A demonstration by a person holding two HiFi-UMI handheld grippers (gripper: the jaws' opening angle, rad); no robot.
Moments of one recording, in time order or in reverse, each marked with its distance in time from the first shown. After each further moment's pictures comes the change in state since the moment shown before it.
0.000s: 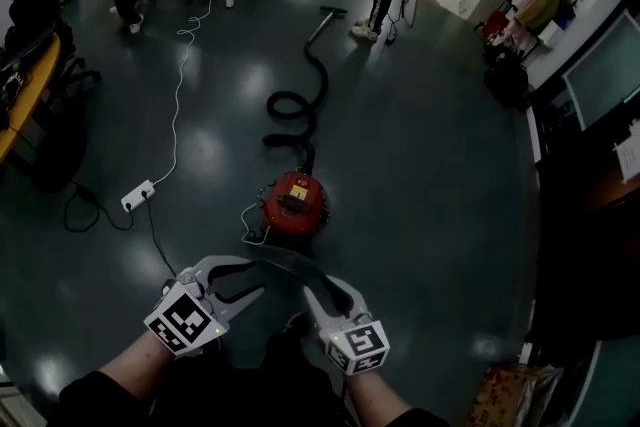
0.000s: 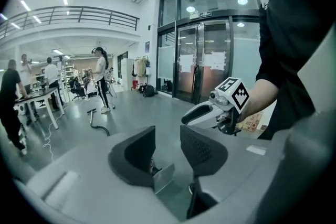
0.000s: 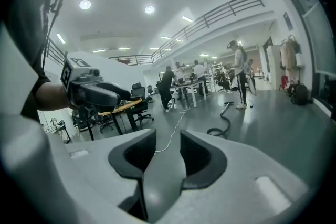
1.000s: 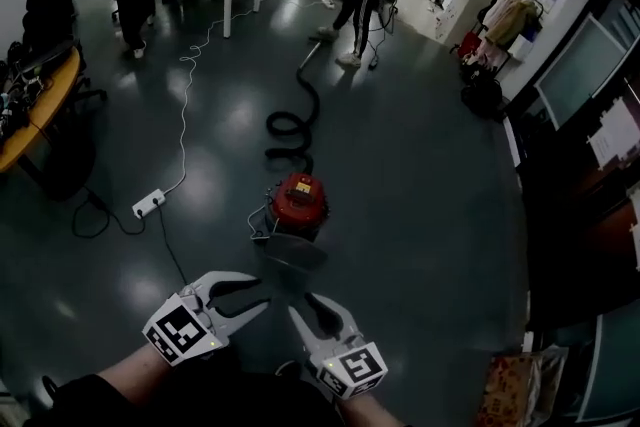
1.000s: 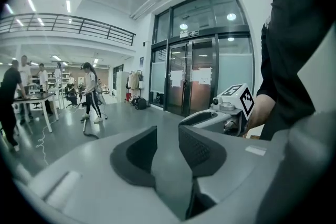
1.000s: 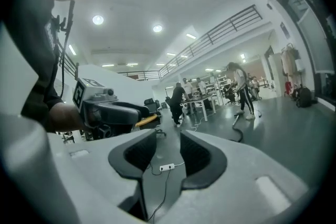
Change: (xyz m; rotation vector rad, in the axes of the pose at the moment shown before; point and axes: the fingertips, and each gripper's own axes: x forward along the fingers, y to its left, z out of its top) left arm -0.150 -0.135 0.006 0.008 -0.165 -0.069; right arm -0.118 0.202 0.021 -0.003 -0.188 0.048
